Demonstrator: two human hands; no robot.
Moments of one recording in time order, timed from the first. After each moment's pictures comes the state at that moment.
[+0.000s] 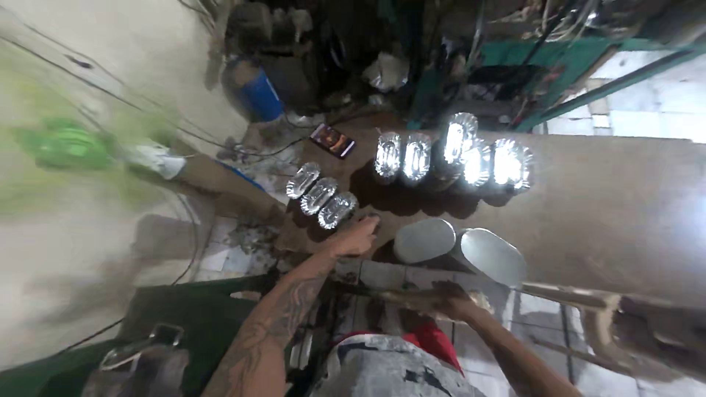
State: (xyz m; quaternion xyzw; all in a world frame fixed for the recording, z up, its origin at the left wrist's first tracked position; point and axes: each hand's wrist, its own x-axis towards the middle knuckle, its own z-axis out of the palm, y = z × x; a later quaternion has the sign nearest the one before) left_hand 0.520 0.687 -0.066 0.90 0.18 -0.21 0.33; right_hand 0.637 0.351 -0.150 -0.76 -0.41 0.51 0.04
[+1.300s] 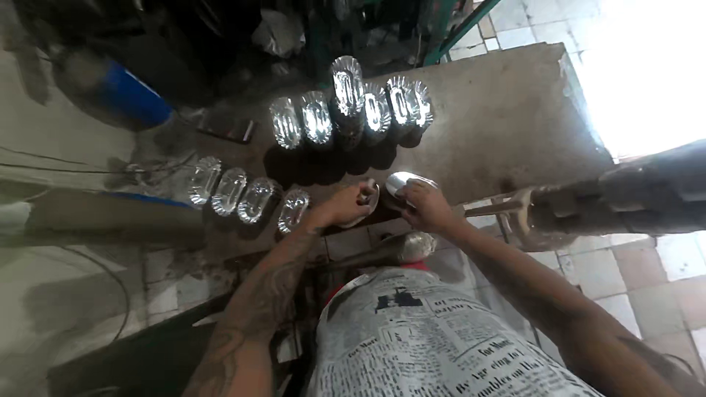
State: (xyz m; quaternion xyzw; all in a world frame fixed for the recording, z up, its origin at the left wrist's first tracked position) left_hand 0.609 0.583 -0.027 0.87 0.08 -0.26 0.42; right_hand 0.707 0.338 -0.051 -0.83 -0.49 0.14 0.22
